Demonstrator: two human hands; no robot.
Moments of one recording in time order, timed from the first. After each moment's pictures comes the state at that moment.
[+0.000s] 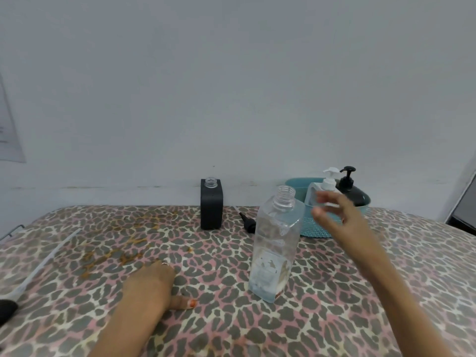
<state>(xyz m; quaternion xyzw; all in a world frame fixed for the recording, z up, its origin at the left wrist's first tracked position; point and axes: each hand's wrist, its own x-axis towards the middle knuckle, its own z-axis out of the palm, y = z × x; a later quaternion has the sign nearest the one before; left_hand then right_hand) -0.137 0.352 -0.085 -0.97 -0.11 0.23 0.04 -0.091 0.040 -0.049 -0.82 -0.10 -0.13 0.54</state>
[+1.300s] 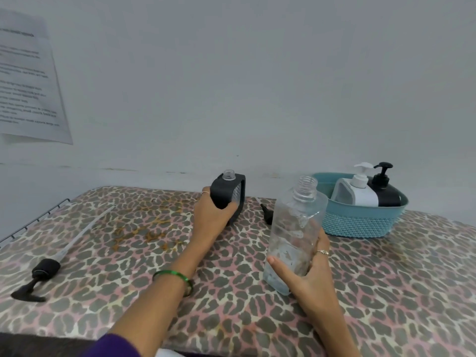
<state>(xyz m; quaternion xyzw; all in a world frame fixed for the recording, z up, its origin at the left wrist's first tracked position) -0.058 0.317 -0.094 -0.82 -0.12 -0.26 -0.49 -0.132 0.116 -0.126 -0.76 -0.10 -0.09 0.64</state>
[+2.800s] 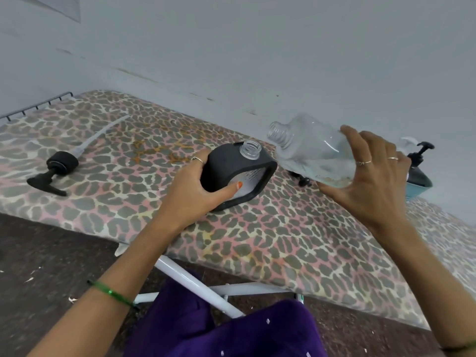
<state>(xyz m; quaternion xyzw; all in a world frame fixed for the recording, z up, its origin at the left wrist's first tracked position) -0.180 0.378 -0.122 -0.78 0.02 -0.23 -0.59 -0.089 0.112 -0.055 -0.89 -0.26 -0.37 0.02</state>
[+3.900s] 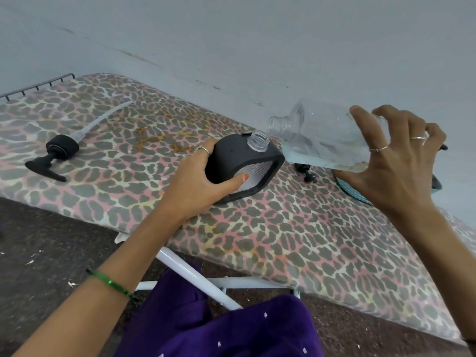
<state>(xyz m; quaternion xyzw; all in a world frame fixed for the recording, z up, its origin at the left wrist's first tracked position) -0.180 0.377 -0.120 -0.78 0.01 -0.22 -0.59 -0.077 0.113 -0.033 -0.85 -0.31 -0.43 -0.06</state>
